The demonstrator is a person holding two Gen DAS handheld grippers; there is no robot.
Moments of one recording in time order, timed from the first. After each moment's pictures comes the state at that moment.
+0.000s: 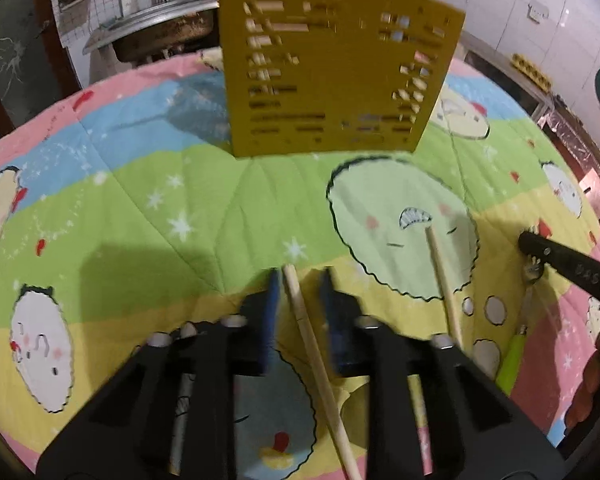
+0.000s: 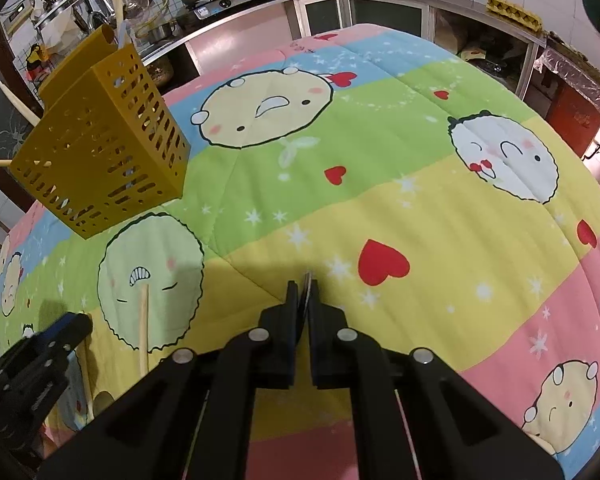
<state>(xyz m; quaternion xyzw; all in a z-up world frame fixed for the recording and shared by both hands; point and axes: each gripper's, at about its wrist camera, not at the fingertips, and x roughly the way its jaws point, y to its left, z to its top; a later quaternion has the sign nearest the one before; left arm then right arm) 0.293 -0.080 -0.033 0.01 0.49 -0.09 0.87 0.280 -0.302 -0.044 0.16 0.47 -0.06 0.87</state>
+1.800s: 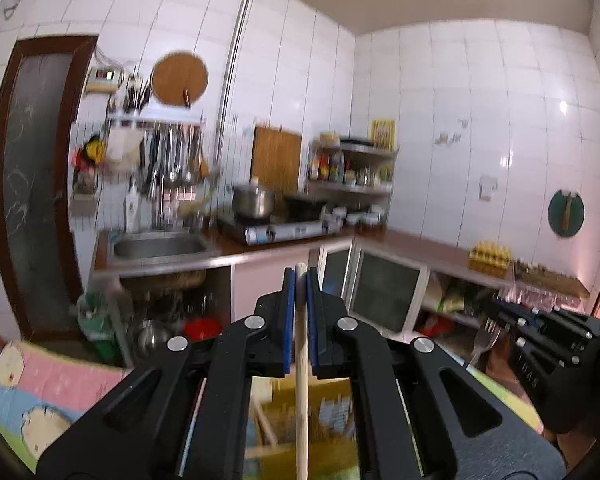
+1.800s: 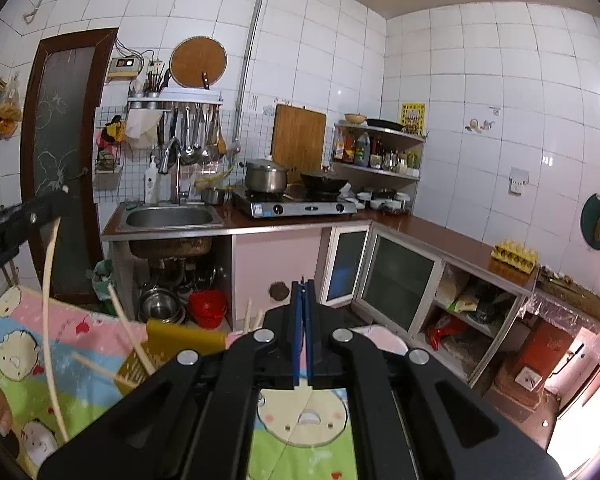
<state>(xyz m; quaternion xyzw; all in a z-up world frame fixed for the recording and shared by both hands) 0.321 -0.052 0.235 -0.04 0.08 -0.13 0.99 0.304 -0.237 0.221 -0.04 0.13 -0.06 0.99</state>
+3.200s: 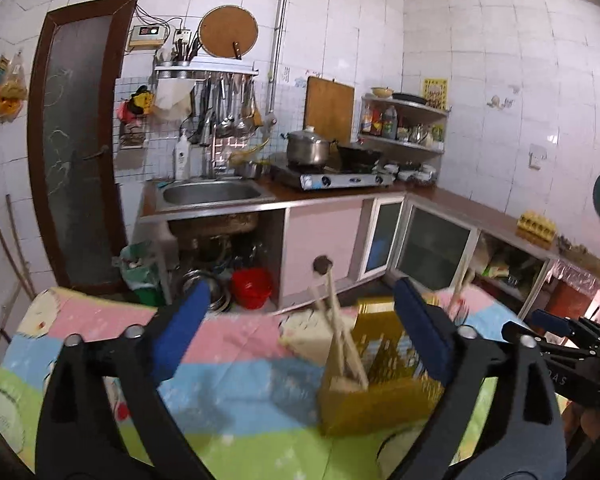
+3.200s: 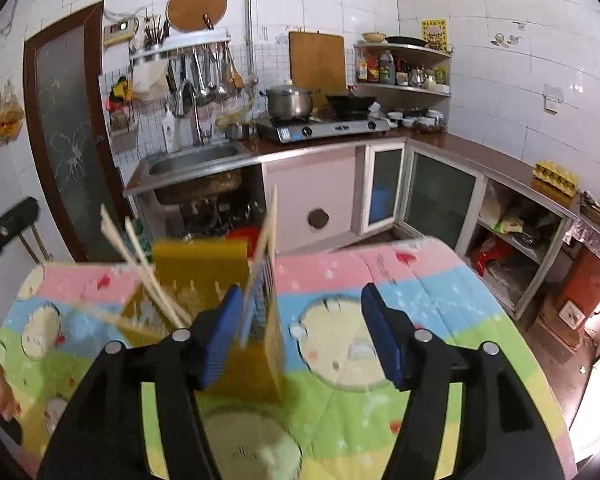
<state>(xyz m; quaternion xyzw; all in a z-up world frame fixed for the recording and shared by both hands) 0.313 -0.001 0.162 -0.03 0.18 -0.04 0.98 0.324 -0.242 0.106 0.03 0.28 0.00 0.96</state>
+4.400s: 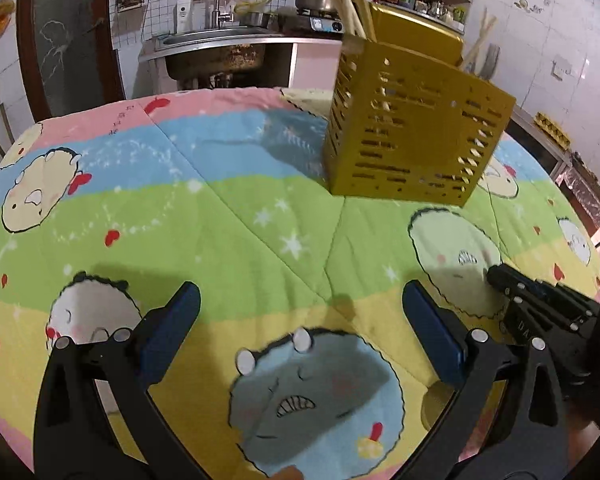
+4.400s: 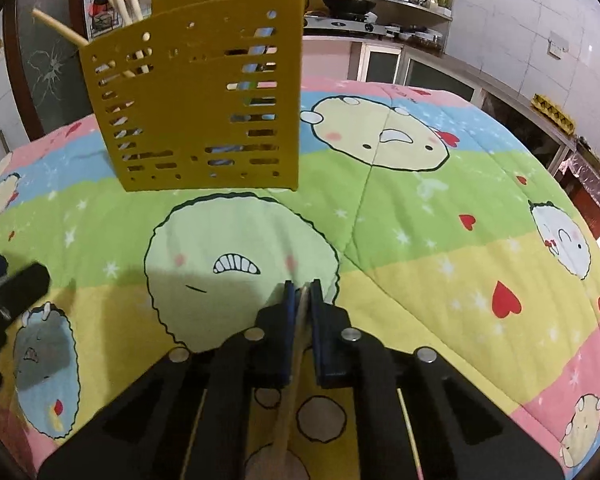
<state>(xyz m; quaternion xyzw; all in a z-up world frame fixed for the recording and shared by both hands) 0.268 -0.019 -0.017 -0.04 0.41 -0.04 0.91 0.285 -0.203 -0.044 0.02 0.41 -0.02 0.91</state>
